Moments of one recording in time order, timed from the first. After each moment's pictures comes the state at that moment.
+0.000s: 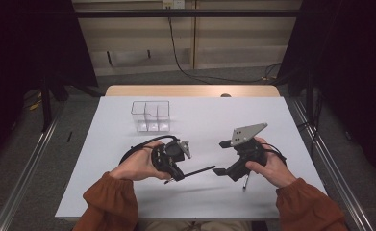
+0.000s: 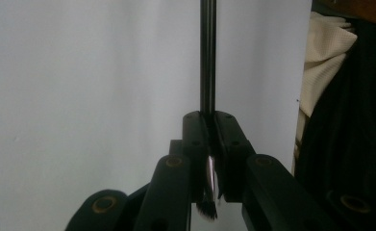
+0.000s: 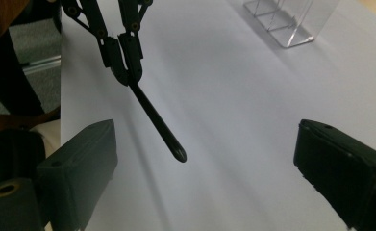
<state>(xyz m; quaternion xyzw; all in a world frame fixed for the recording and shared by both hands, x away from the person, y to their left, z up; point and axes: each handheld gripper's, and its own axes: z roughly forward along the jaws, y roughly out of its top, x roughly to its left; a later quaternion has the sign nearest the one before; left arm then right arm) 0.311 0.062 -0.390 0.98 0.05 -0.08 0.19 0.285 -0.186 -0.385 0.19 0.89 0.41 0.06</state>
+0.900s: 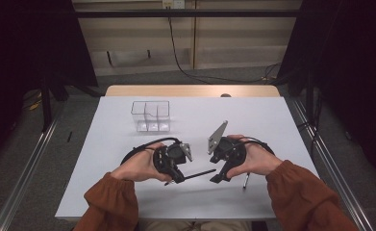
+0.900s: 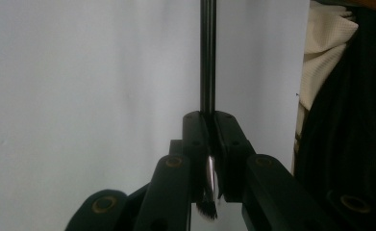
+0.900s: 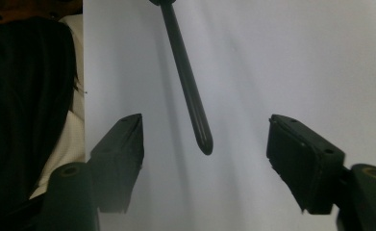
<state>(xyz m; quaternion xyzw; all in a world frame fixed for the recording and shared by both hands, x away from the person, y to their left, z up) 0.308 0.057 -0.395 0.98 0.05 -0.08 0.18 0.307 -0.143 -0.392 0.10 0.97 0.22 -0.04</state>
